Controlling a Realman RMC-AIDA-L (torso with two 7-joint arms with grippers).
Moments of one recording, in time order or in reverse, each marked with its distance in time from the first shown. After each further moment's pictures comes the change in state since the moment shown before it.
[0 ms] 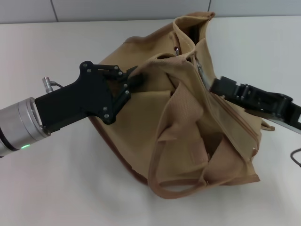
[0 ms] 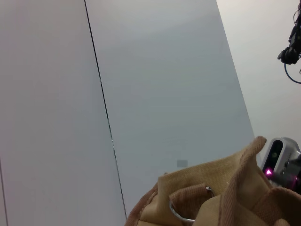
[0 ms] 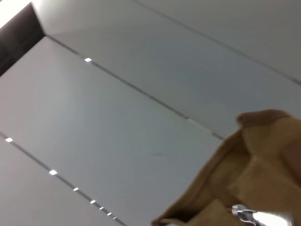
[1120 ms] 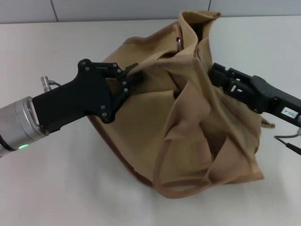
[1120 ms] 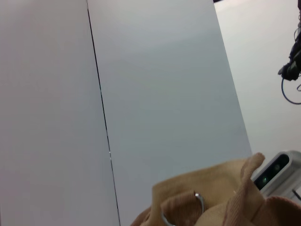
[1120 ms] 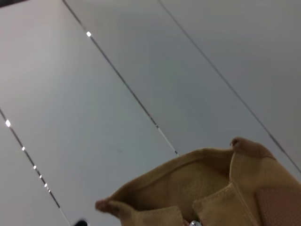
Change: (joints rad) left arm 0.001 0.000 0.001 -0.001 -0.023 0.043 -0.037; right arm 0.017 0.022 0.019 -0.042 0.011 0.122 -0.376
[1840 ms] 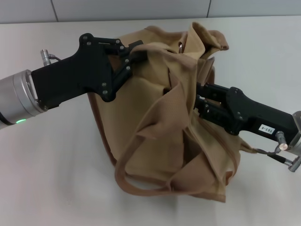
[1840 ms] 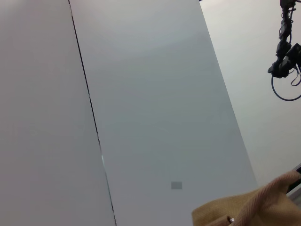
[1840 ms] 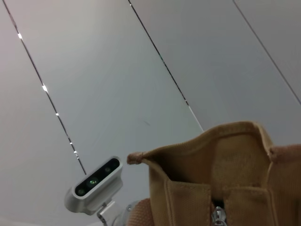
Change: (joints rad) left arm -0.047 0.006 0.006 0.112 -0.001 -0.015 -0.083; right arm 0.044 0.004 -0.078 0.096 -0.016 0.001 -0.213
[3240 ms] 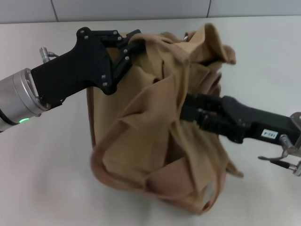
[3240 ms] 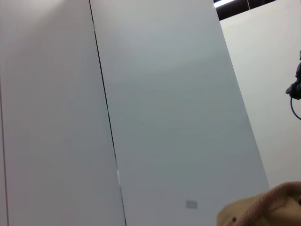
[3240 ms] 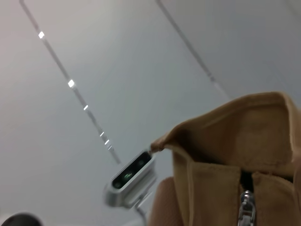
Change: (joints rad) left arm -0.001 -0.010 0.000 -0.047 -0.070 0.005 0.001; right arm 0.013 -0.007 -0.074 -0.044 0.002 -0.057 0.158
